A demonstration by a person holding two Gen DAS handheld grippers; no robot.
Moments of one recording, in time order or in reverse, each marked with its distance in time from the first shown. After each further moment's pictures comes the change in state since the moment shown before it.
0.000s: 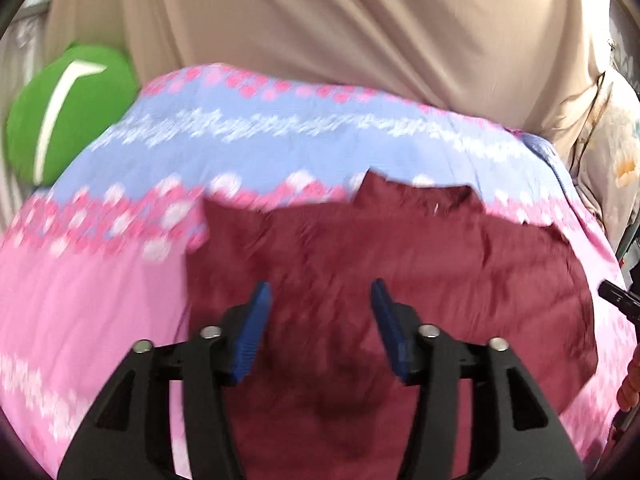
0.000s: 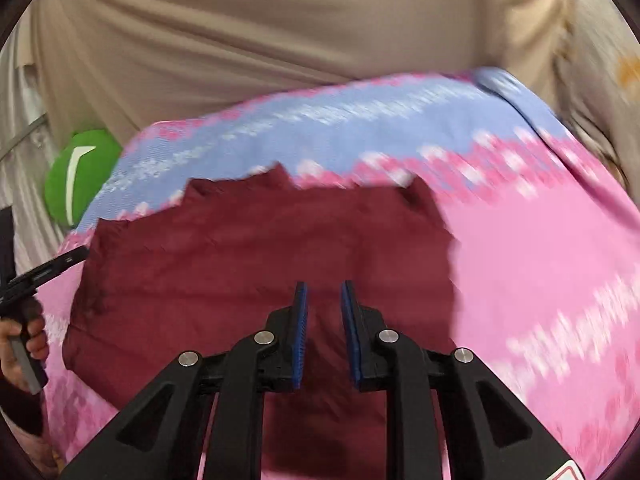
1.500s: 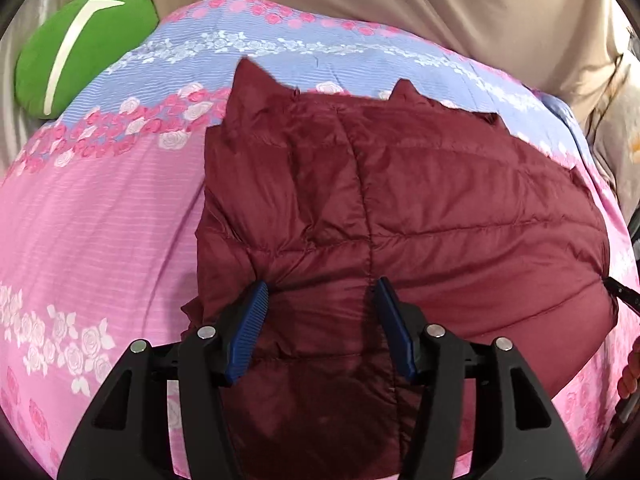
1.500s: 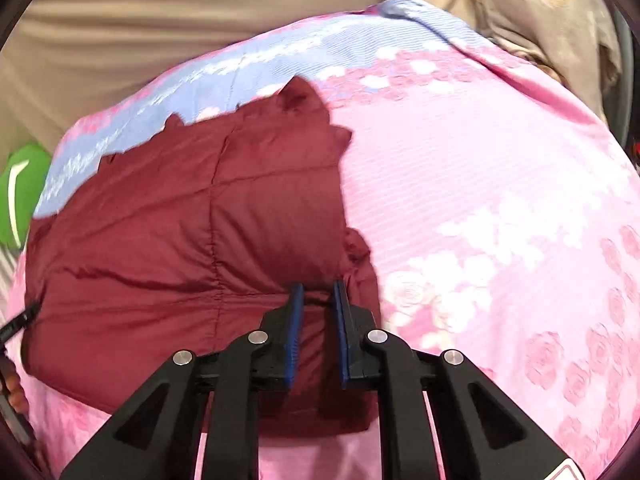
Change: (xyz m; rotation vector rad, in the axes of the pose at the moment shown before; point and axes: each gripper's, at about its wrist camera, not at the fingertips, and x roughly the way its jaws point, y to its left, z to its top) left arm -0.011 0.036 -0.092 -0.061 0.156 0.038; right arm -0.004 -0.047 -0.079 0.233 0.104 -0.218
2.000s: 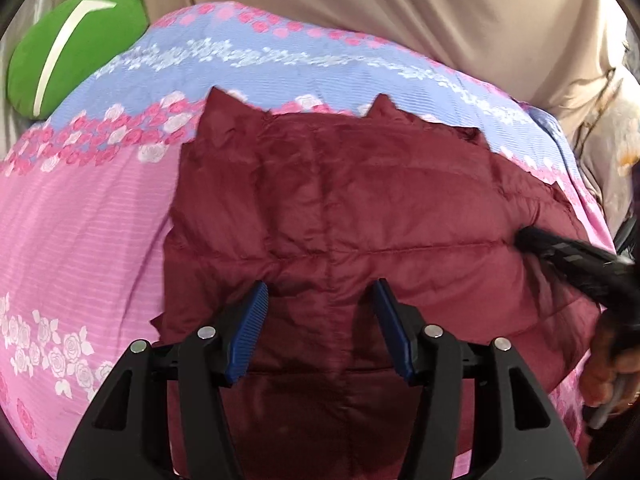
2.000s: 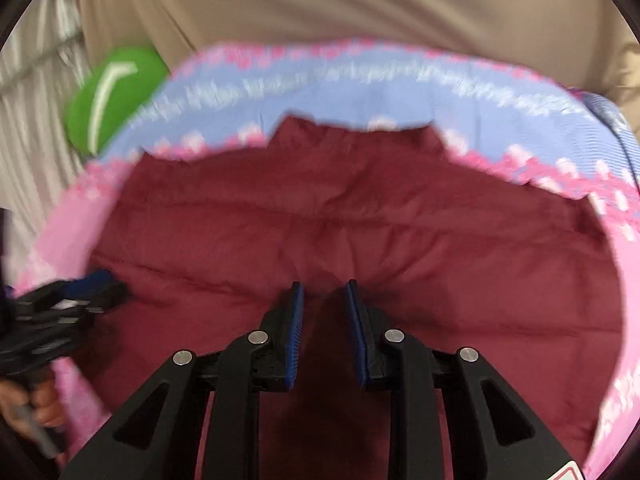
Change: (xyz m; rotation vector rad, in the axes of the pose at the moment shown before) left arm 0.004 -0.008 0.011 -0.030 -0.011 -0.057; right arm 0.056 0.221 0.028 -0.429 0.070 0.226
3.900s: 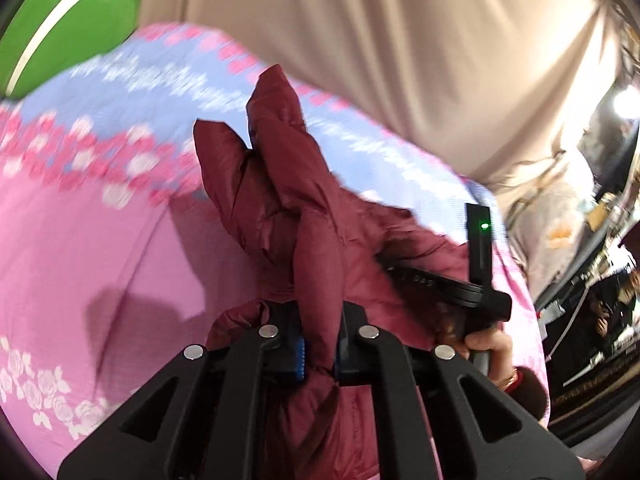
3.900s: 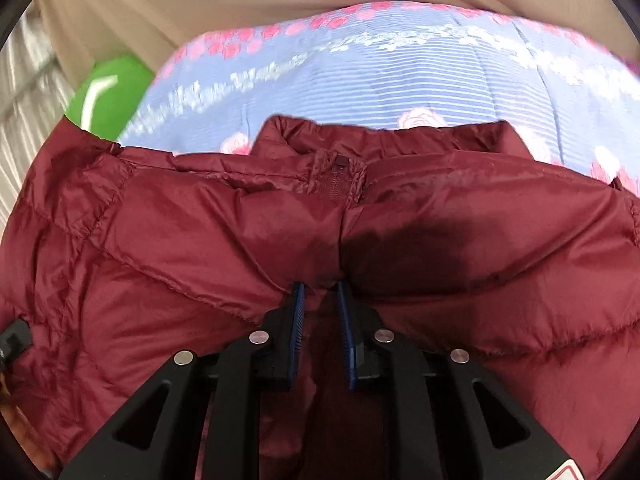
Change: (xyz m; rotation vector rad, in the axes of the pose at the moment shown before) left arm -0.046 0.017 0.044 -0.118 -0.145 -0.309; right arm 0.073 -0.021 0.070 0.139 0.048 0.206
